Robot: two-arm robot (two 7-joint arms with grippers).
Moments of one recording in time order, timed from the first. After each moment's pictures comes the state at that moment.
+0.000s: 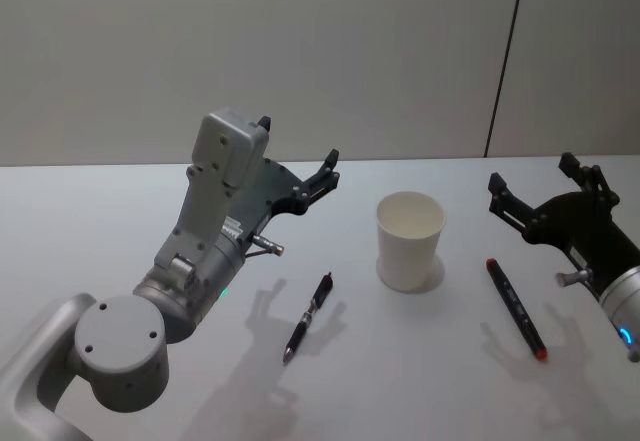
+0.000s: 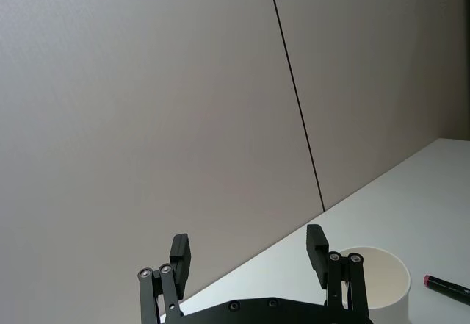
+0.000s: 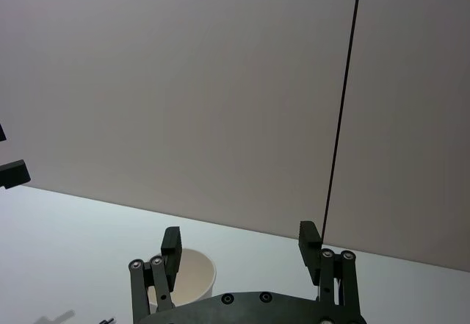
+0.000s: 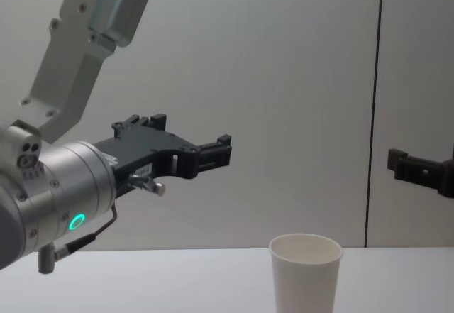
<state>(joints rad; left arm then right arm) -0.24 0.38 0.45 -1.63 -0.20 0.01 -0.01 -0.01 0.34 -0.23 -1.77 0.29 0.03 0.07</state>
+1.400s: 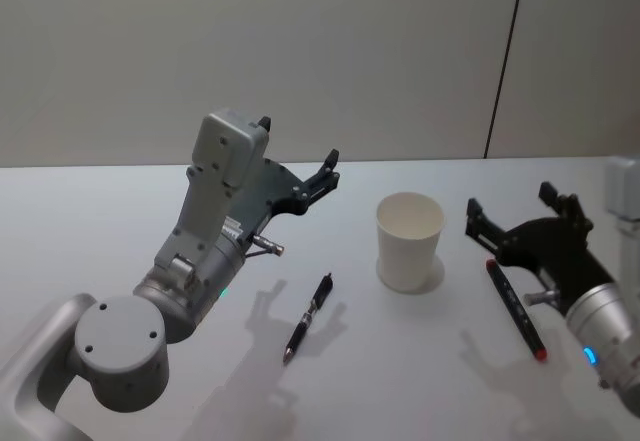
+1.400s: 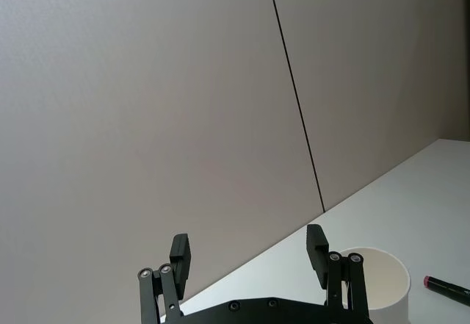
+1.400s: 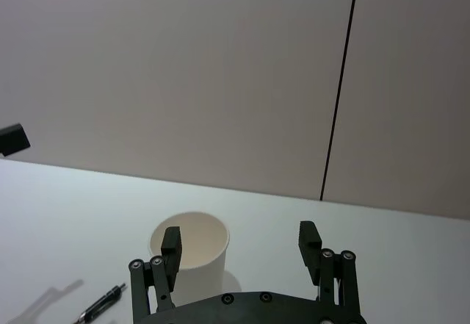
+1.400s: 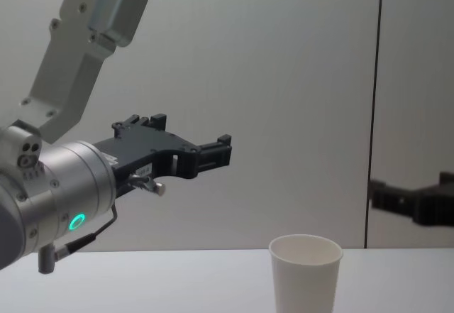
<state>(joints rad) -0.24 0.38 0.45 -1.63 -0.20 0.01 -0.01 -0.05 0.28 -0.28 -1.82 0.23 0.17 -0.05</state>
